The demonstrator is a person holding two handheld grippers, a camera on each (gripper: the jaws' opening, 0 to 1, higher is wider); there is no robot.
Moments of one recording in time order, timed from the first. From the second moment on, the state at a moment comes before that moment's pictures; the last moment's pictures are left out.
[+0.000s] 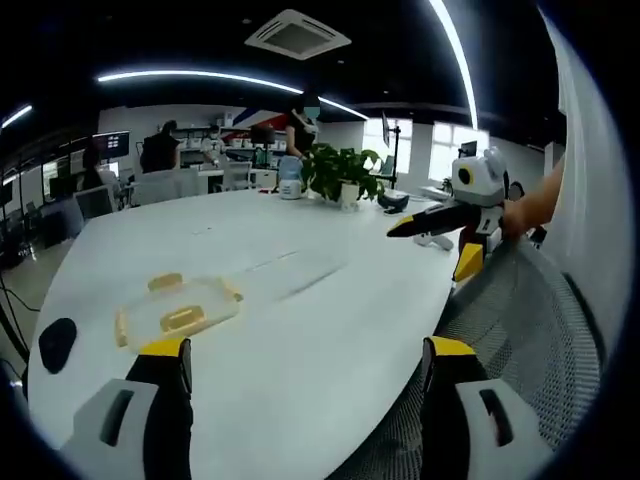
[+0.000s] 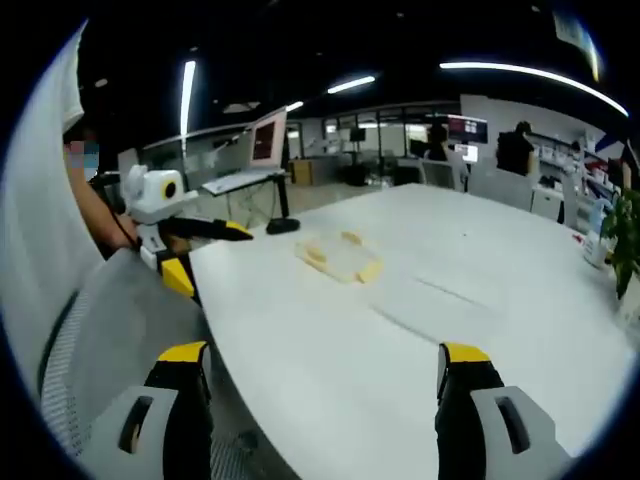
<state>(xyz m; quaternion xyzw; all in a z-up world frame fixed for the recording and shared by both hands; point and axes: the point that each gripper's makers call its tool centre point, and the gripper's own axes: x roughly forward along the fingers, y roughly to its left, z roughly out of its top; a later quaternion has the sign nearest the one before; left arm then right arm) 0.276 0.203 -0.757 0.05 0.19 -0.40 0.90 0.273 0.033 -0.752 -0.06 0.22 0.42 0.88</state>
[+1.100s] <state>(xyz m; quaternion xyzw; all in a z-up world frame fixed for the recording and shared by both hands) 0.277 0.205 -0.760 0.05 0.19 -0.39 0.90 0.275 0.030 -0.753 -0.07 0.22 0.42 0.88</state>
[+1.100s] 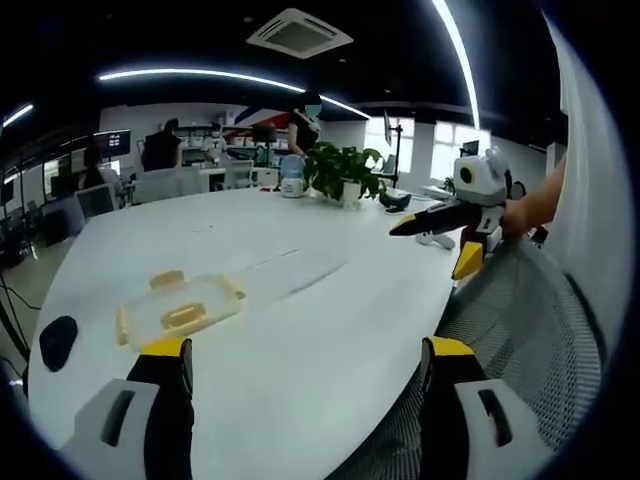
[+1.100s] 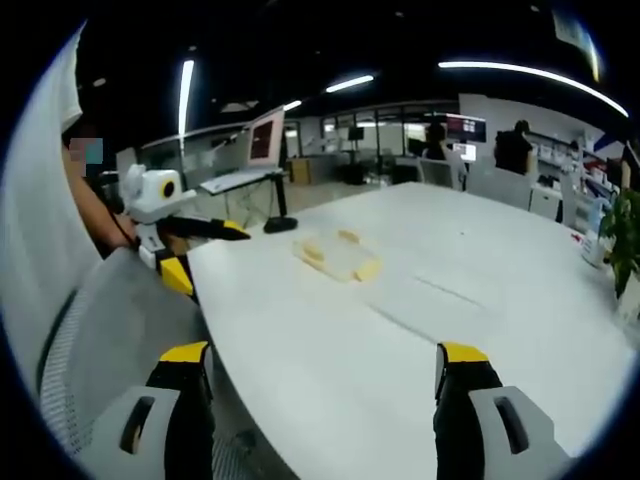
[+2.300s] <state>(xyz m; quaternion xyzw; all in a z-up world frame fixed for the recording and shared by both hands) 0.278 0.206 -0.760 0.04 0.20 -0.39 0.90 0.274 0.031 -0.755 -0.07 0.22 0.42 0.88</state>
